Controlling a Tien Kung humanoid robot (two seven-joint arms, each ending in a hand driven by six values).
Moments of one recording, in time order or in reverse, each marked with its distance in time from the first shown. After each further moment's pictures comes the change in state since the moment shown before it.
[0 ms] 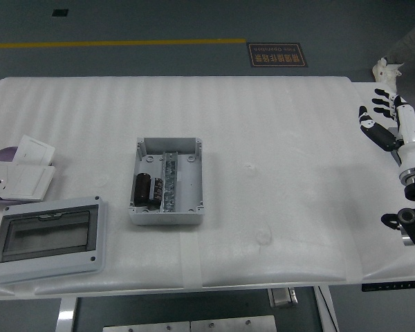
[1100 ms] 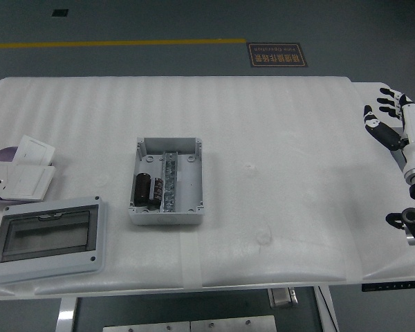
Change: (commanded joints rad) left arm -0.007 0.013 -0.030 0.001 0.044 -0.008 0.006; right arm -0.006 -0.014 0.014 0.007 -0.015 0.001 -0.011
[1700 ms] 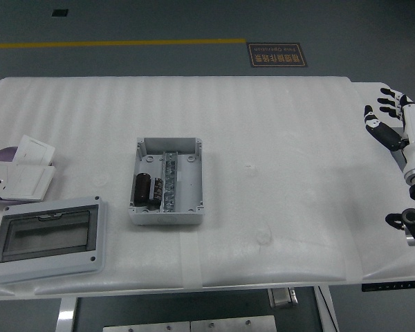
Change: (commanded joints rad) left arm 0.007 -0.006 0.006 0.000 -0.016 0.005 -0.002; right arm -0.005 0.008 0.007 0.004 0.000 0.000 0.001
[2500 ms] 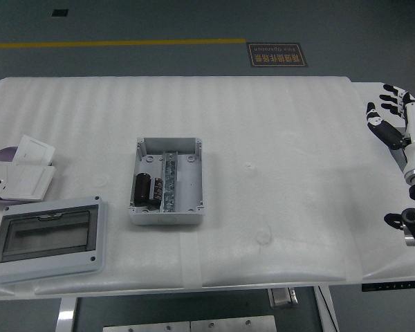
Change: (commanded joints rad) left arm 0.003 -0.006 0.018 0.002 -0.023 0.007 -0.007; right arm 0.000 0.007 -0.006 -0.003 0.045 -0.031 0.053
